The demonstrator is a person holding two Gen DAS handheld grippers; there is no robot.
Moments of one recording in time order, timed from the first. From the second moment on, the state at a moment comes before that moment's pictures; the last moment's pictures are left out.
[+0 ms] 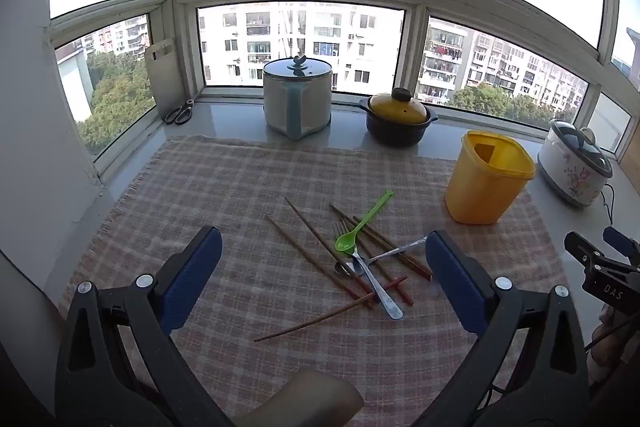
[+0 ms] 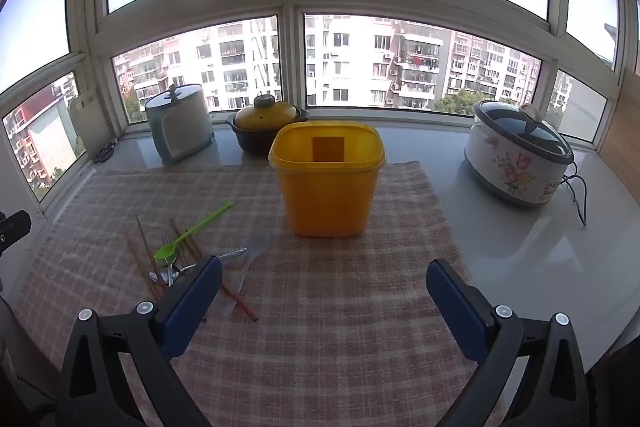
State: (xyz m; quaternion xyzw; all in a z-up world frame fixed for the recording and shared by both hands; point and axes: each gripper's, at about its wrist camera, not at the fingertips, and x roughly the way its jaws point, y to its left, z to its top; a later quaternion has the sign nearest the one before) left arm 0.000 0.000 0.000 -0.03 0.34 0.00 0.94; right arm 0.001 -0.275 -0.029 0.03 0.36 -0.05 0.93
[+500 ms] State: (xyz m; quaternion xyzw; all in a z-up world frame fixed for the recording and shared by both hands) left arm 0.003 -0.002 0.012 -0.03 0.33 0.00 0.94; right arm -0.001 -0.278 -0.025 0.04 0.35 -0.05 0.93
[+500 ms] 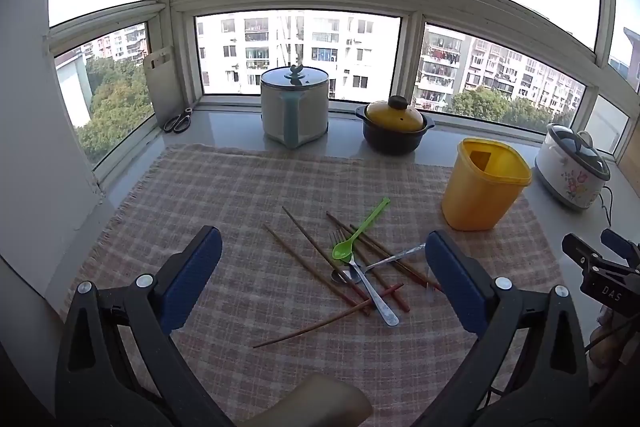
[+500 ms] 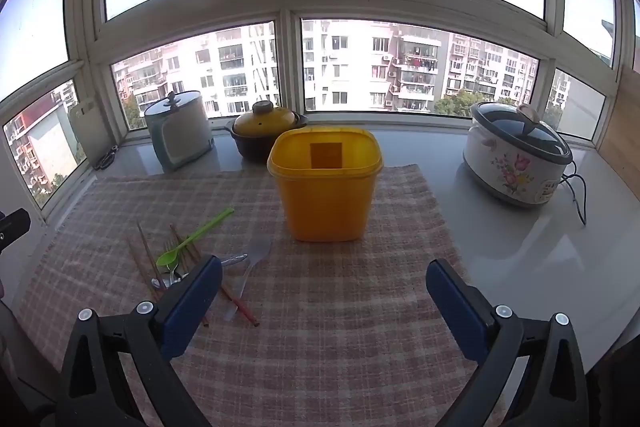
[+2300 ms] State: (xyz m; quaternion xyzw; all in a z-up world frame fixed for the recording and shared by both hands) left arm 0.007 -0.008 0.015 -0.04 0.33 0.00 0.94; right arm 0.005 -0.276 -0.029 0.04 0.36 -0.04 0.93
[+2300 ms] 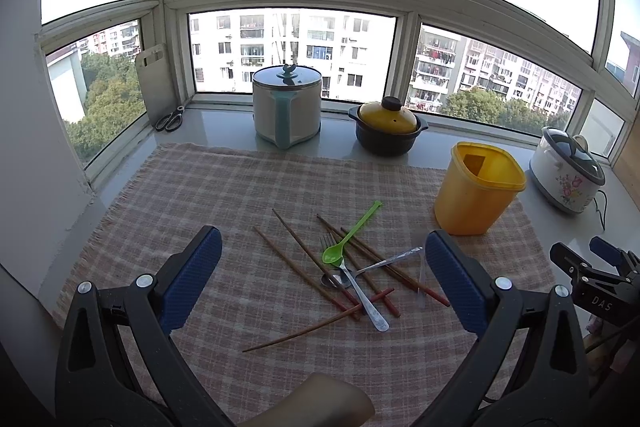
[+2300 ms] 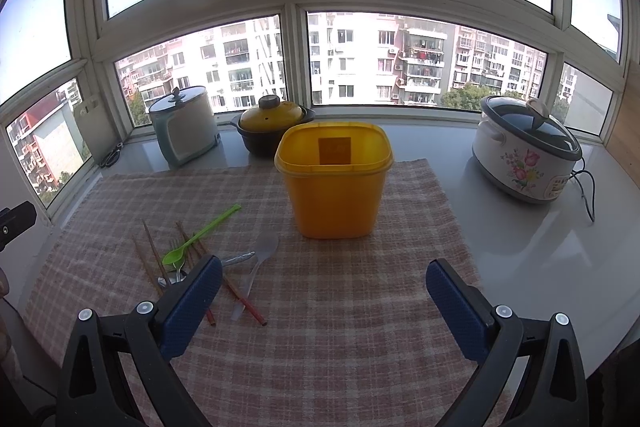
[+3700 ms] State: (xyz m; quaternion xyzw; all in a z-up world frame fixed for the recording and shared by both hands) left arm -0.019 0.021 -0.046 -0.12 0.40 0.07 0.91; right arm 0.025 -0.284 -0.057 0.00 0.38 0.10 0.92
